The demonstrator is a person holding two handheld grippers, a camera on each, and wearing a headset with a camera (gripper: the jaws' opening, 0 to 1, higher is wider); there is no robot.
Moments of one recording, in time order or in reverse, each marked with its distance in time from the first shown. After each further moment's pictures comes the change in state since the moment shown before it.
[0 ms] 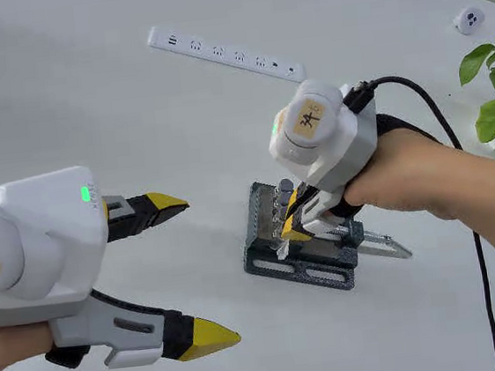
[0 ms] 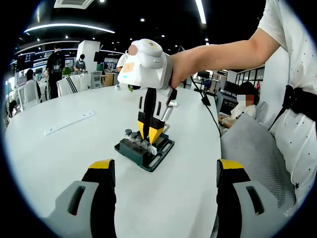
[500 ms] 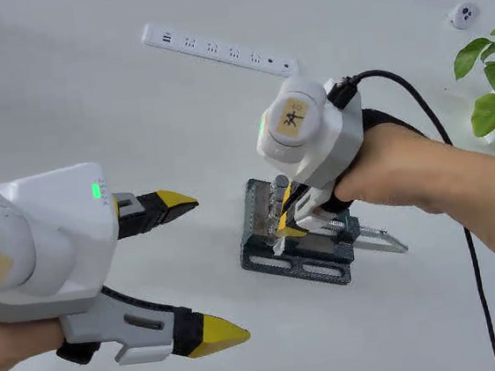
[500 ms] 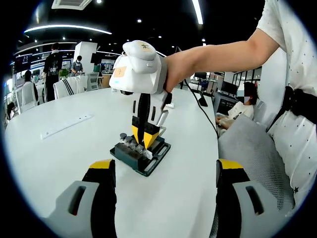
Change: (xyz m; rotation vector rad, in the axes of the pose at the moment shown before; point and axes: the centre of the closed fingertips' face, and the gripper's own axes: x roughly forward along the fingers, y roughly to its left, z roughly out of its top) left arm 0.008 -0.008 0.007 0.011 -0.006 -0.026; right arm -0.002 0.000 -0.002 -0.031 -0.003 -0.011
